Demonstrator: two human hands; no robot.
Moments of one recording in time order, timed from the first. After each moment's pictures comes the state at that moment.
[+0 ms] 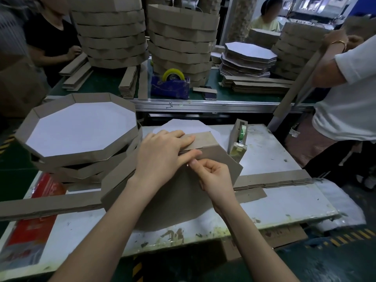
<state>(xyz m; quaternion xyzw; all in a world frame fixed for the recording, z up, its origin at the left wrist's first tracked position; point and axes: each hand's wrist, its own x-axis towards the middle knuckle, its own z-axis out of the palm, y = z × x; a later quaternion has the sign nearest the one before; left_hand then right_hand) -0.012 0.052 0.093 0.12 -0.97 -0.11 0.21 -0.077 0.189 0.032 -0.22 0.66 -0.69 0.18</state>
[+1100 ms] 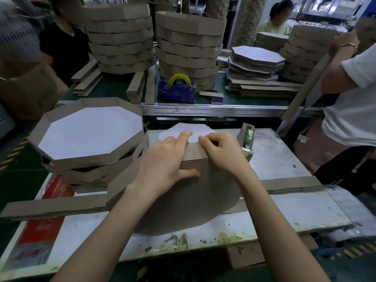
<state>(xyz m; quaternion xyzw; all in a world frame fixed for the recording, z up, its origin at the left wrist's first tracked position) -0.010 0.049 0.087 0.12 -0.97 -0.10 0.18 -0.135 0.172 0.093 -0.35 0.85 -0.39 0.05</state>
